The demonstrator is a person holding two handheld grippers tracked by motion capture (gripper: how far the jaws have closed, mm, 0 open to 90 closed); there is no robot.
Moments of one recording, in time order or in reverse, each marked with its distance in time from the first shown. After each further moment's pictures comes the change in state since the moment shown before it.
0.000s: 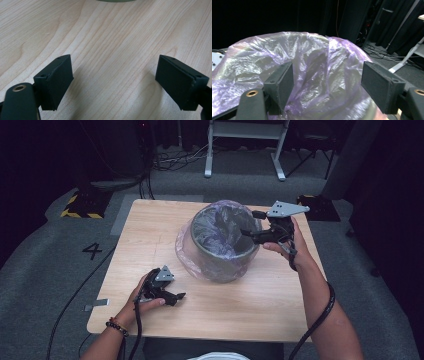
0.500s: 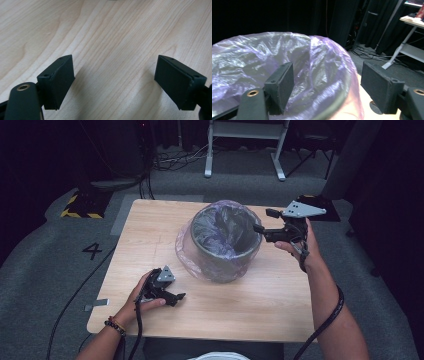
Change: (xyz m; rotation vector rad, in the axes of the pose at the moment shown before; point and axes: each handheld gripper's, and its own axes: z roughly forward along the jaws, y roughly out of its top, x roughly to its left) left arm -0.003 0.003 -0.001 0.028 0.009 0.014; right arm -0.019 -0.013 -0.025 -0.040 -0.074 0.028
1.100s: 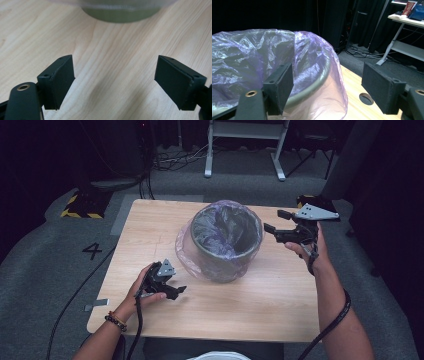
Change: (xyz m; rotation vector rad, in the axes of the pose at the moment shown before) left arm 0.002 0.018 -0.010 -0.026 0.058 0.032; right arm -0.022 -0.022 -0.018 -0.028 -0.053 0.050
